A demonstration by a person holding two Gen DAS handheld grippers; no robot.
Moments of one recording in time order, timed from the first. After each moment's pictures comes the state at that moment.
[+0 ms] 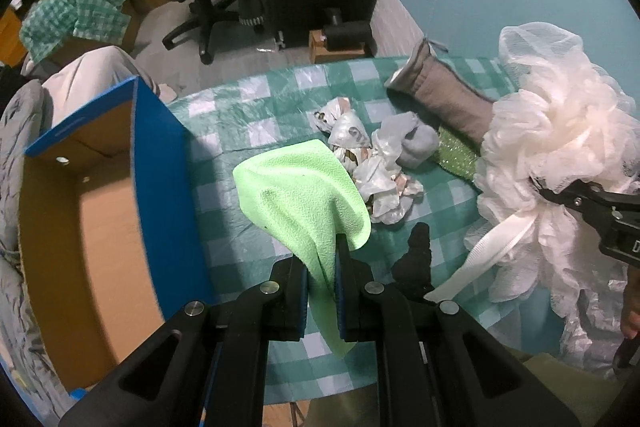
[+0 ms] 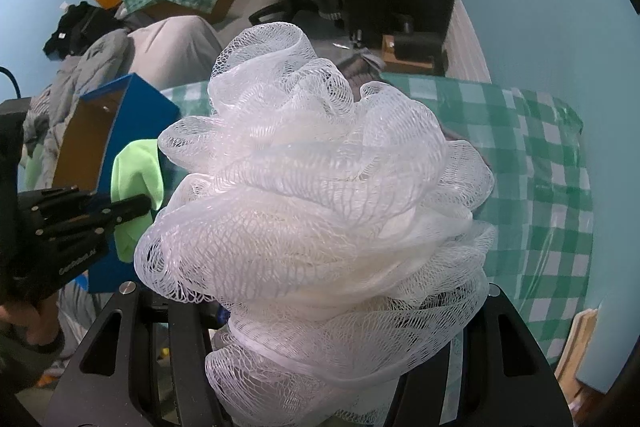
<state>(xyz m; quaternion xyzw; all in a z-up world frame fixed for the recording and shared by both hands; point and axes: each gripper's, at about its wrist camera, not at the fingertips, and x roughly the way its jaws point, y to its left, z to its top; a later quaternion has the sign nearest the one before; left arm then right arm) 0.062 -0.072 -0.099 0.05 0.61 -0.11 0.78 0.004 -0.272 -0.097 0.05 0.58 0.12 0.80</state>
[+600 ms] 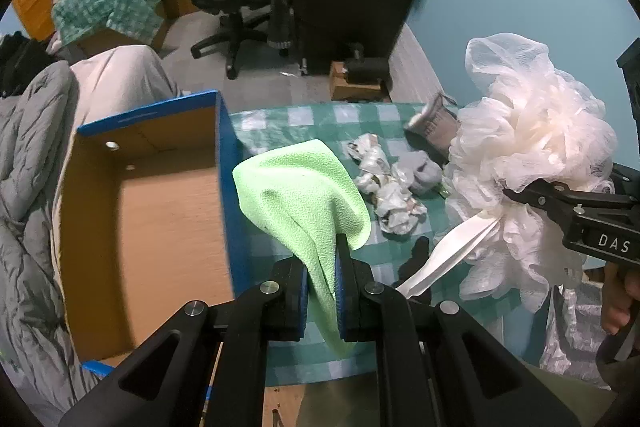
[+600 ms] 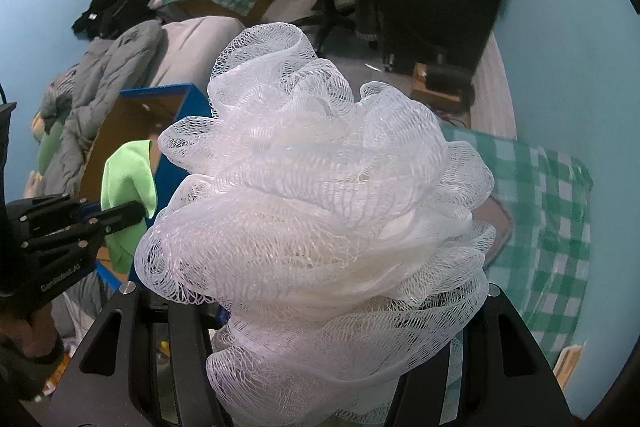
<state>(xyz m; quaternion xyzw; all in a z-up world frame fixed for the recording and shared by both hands) 0.043 -0.021 -0.048 0.01 0.57 -0.04 0.82 0.020 -0.224 -0.061 0.01 0.56 0.16 0.81</state>
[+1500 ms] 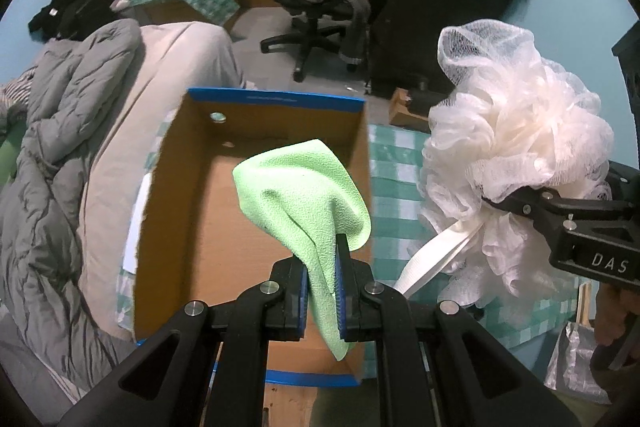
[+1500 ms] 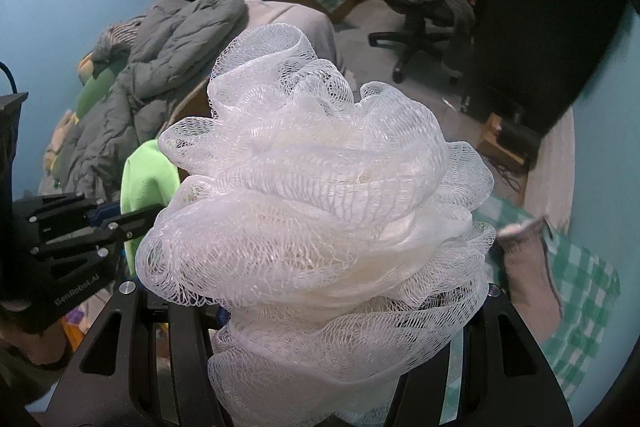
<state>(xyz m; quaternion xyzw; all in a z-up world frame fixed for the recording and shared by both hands) 0.028 0.092 -0.034 -0.05 0.57 0.04 0.82 0.050 -0.087 -0.051 -0.06 0.53 0.29 0.79</state>
